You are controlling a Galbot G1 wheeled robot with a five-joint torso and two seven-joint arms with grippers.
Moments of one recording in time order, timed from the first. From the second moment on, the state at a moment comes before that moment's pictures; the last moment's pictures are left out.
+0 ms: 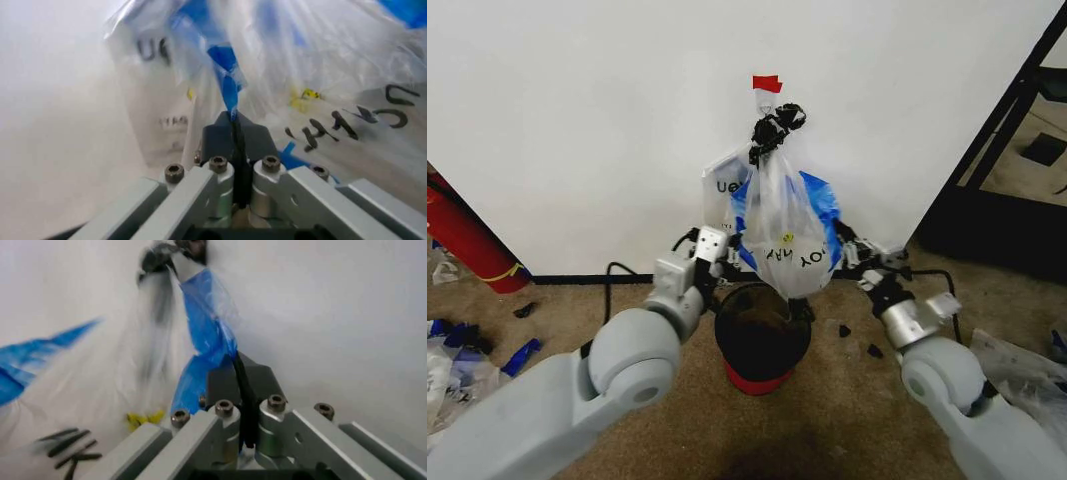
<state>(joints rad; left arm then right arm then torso) 0.75 -0.80 0.13 -2.36 -0.93 0.55 -0.70 -1.27 1.01 0.38 2.12 0.66 0.05 0.07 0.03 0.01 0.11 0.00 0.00</state>
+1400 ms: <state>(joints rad) 1.14 -0.75 -0.22 -2.50 -0.85 0.50 -0.65 -1.48 1.18 0.33 2.43 0.72 0.01 0.10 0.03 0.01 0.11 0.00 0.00</state>
